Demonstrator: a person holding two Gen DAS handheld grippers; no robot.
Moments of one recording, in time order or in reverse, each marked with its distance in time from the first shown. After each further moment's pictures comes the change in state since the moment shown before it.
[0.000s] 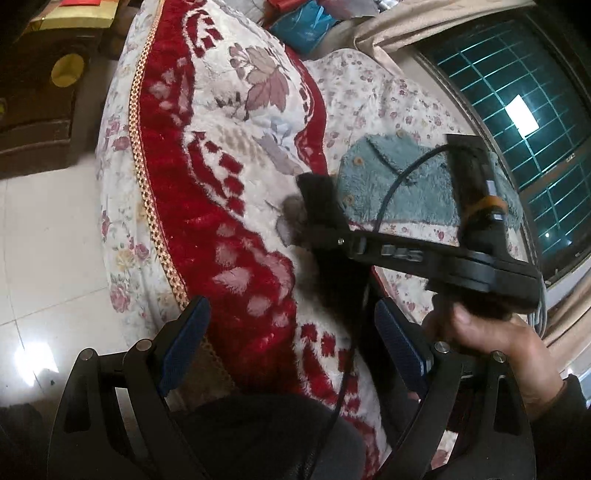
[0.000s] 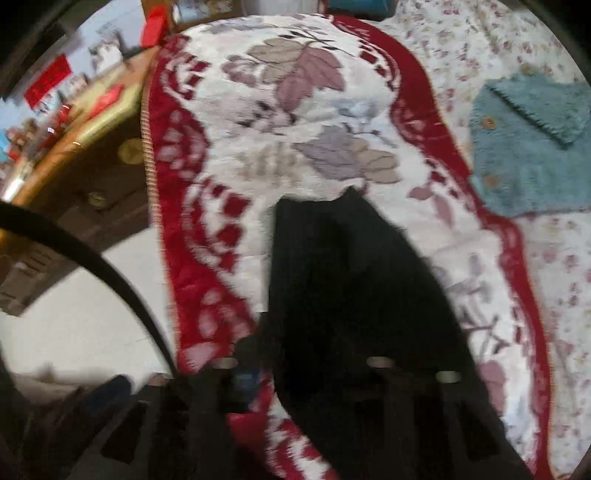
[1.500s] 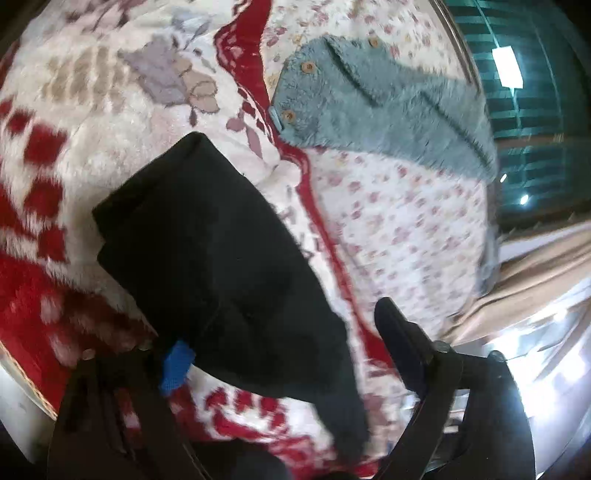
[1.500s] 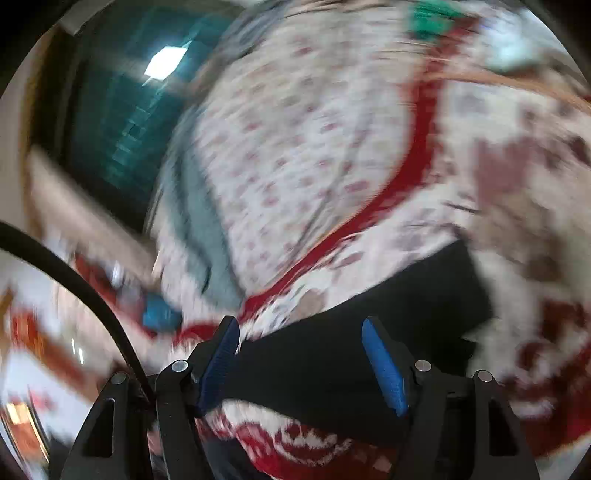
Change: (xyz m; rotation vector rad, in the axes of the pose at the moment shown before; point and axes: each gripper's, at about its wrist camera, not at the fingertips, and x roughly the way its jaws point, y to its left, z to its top) left arm 0.141 -0.050 0.079 0.032 0.483 -0.219; right arm -0.208 -0.140 -0.550 1.376 -0.997 0.021
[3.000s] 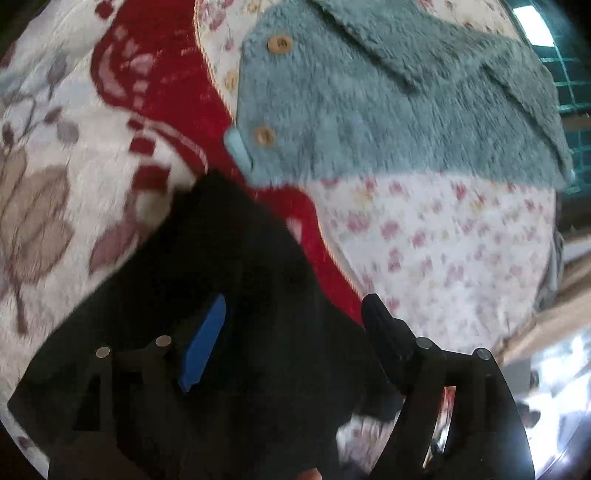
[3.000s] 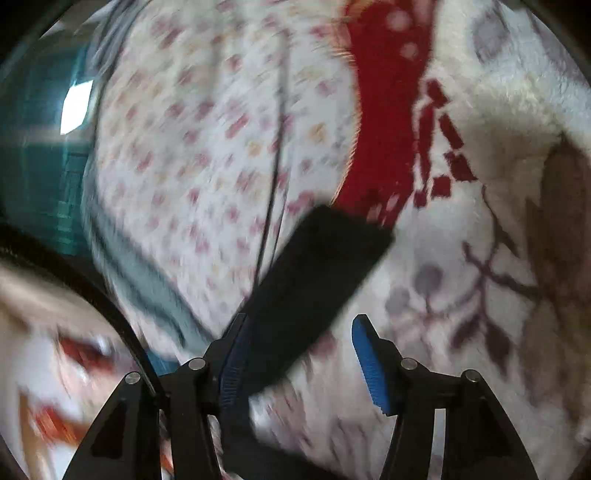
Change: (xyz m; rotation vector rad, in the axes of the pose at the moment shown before) left arm 0.147 -0.060 0.139 0.064 0.106 0.160; right arm 0.148 -0.040 0.111 0.186 0.158 -0.083
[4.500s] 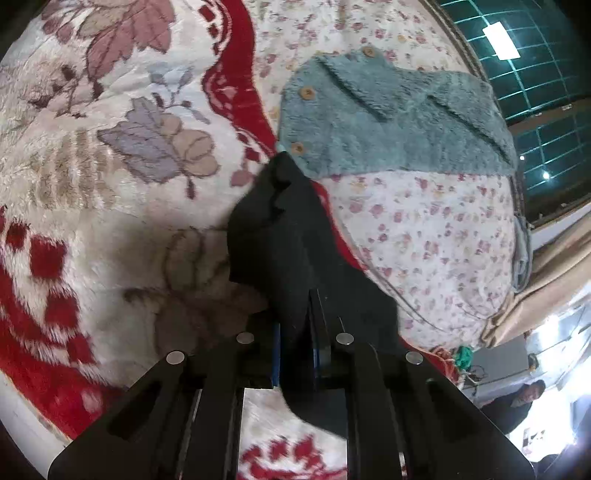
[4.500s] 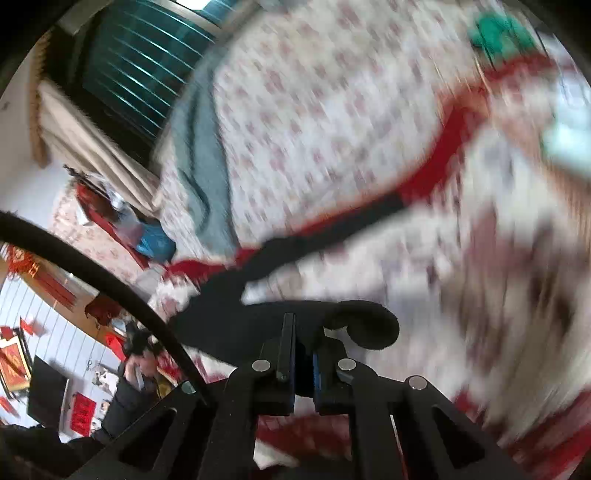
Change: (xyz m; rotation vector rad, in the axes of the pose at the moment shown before) left arm -0.122 0.060 -0.116 0.031 -0.185 -0.065; right arm -0.163 0.058 -0.075 -0.516 0.081 0.051
